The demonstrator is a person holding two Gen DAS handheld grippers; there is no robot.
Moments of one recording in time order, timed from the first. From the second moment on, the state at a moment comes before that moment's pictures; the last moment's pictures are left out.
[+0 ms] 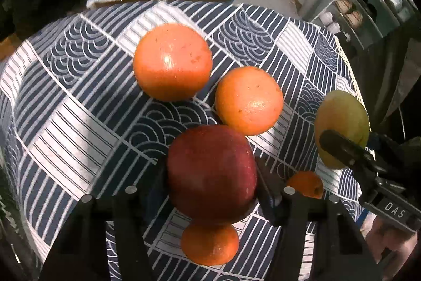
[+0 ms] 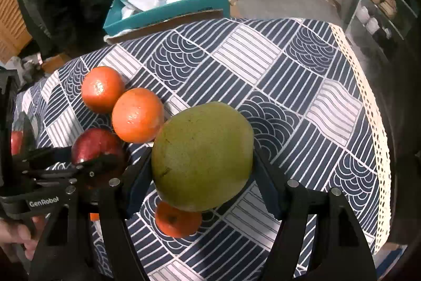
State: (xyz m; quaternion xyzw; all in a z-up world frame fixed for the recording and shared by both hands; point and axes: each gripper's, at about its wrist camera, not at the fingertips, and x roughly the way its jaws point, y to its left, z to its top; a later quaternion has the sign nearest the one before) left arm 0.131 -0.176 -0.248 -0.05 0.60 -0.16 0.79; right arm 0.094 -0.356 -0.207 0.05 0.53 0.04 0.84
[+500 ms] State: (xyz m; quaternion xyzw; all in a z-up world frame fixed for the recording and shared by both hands) left arm 0.117 -0.161 -0.210 -0.03 0.55 -0.16 0.82; right arm 0.089 -0.336 -0.175 0.03 0.50 0.06 0.86
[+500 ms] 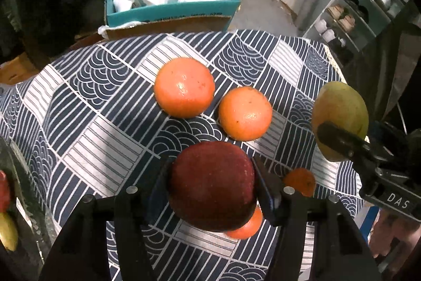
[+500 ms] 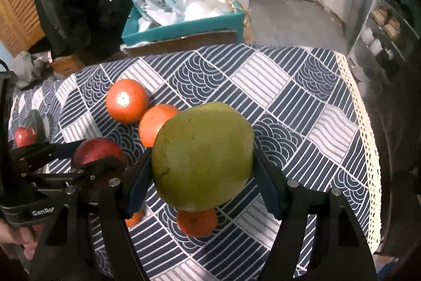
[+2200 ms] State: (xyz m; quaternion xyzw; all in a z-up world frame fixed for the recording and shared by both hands) left arm 0.037 -0.085 -0.066 -0.05 0.43 -0.16 0.89; right arm 0.034 -0.281 -0.057 0.02 0.39 0.15 0.91
